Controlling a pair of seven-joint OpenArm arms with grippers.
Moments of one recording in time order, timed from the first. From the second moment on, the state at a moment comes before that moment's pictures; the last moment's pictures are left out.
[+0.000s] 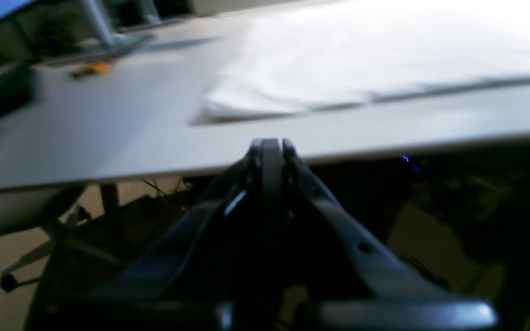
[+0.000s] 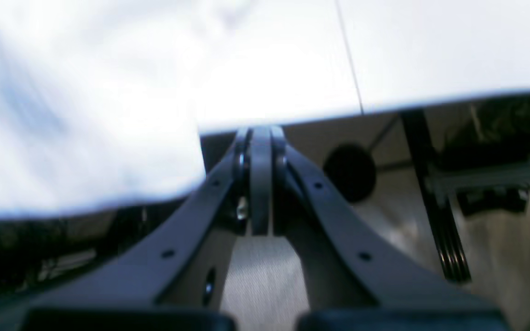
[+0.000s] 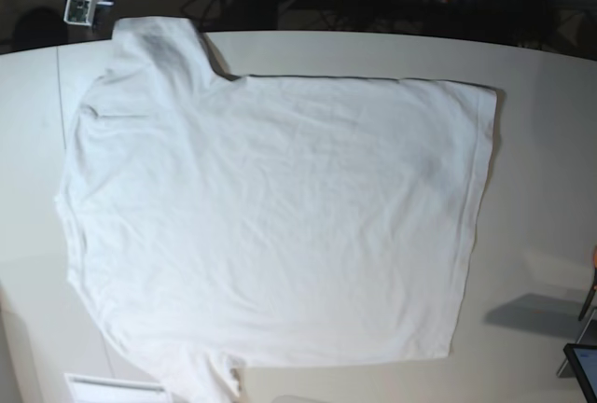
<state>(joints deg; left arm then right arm) 50.1 -14.9 -6.2 60.3 -13.0 -0.4 -79.0 -53.1 -4.3 16.2 107.9 -2.7 0.8 -1.7</state>
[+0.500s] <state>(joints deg) 50.8 -28.7 -6.4 74.0 -29.2 -0.2 -65.0 -41.0 -5.7 17.9 113.0 4.9 13.7 -16.8</state>
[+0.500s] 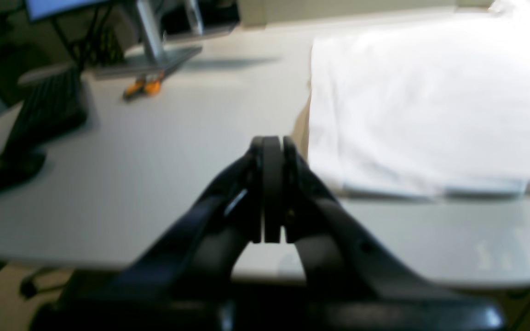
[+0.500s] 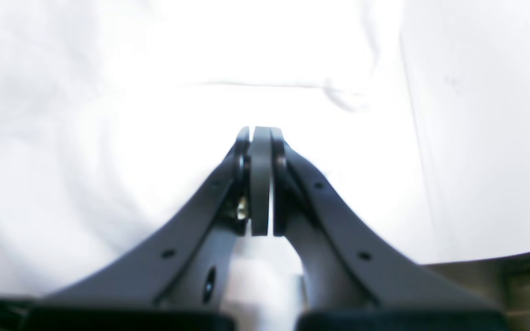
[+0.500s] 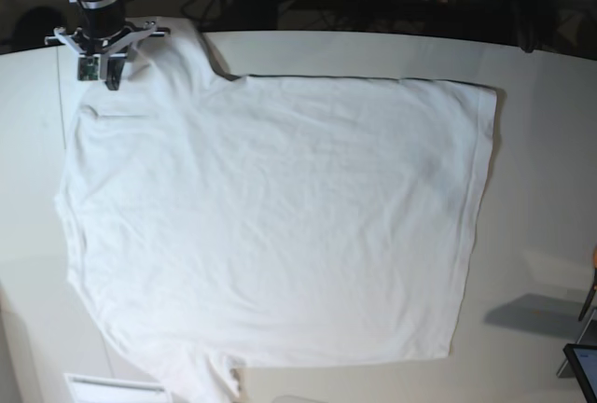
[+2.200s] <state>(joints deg) 44.7 -30.9 -6.2 77.7 -41.4 -5.3 -40.2 -42.8 5.5 24.7 98.3 66.4 19.1 -32.4</state>
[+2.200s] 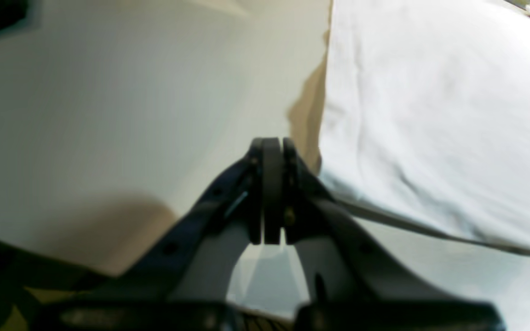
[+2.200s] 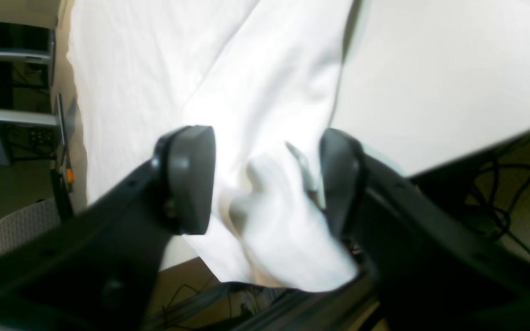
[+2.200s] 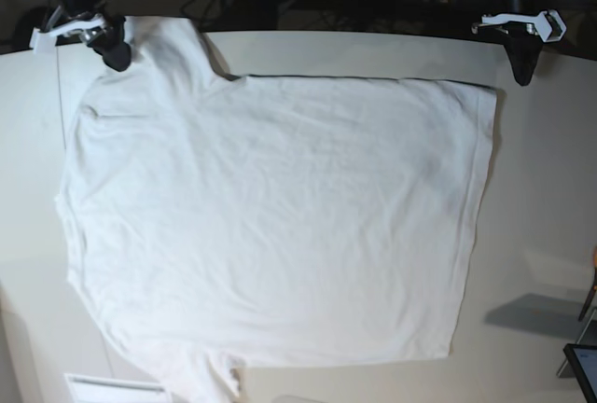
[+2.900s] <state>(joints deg) 44.3 -28.7 -6.2 85.3 -41.8 -5.3 -28.0 -39.3 5.5 24.9 90.9 69.3 21.4 -36.2</state>
